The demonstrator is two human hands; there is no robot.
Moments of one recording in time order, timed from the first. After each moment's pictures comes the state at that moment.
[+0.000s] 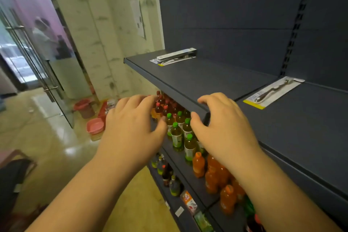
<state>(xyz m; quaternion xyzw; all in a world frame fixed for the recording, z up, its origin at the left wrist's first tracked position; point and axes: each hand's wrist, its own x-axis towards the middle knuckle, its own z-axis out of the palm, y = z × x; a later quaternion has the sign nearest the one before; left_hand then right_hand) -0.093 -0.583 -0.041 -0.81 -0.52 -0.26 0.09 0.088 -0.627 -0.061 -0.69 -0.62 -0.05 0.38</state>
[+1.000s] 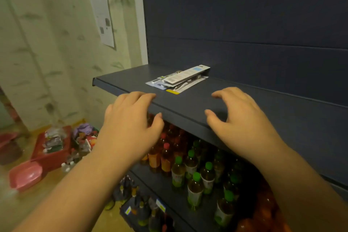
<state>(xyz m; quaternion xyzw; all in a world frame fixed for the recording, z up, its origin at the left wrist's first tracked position) -0.163 -0.168 -0.050 -0.88 -0.37 -0.30 0.02 0.022 -0.301 -0.045 -0.79 -0.52 -0.12 0.29</state>
